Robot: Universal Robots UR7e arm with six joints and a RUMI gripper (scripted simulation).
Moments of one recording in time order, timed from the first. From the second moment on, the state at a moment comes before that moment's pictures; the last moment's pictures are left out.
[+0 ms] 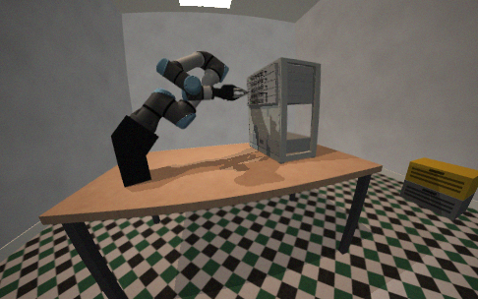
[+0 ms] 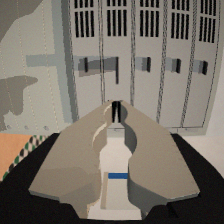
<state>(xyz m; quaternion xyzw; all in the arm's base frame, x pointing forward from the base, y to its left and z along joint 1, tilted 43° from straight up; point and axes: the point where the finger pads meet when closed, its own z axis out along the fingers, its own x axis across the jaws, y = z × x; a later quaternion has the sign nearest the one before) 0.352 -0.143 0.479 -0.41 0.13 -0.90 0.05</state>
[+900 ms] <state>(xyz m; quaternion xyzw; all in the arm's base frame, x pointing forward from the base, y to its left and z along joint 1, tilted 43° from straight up) 0.377 -0.150 0.498 -0.42 0.13 -0.90 0.05</state>
